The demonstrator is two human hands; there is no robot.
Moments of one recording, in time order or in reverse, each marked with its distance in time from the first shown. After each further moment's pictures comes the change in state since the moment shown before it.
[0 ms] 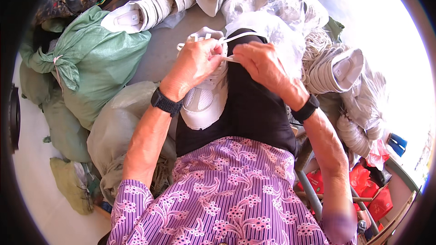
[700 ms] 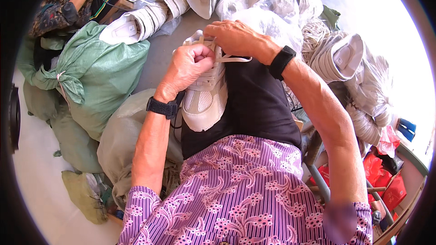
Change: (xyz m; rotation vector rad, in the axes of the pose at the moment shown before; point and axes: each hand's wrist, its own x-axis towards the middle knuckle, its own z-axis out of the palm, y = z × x) left_hand -0.003 -0.003 -0.013 -0.228 -0.189 -0.282; right_hand 0.059 0.036 0.034 -0.029 -0.195 -0.077
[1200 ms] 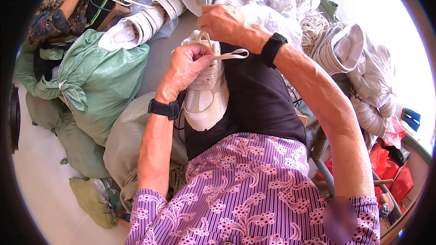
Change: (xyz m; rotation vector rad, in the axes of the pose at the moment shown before) left_hand 0.003 0.001 0.002 -0.022 0.012 -0.042; right_hand 0.019 0.009 -0.002 -0.019 0.158 0.036
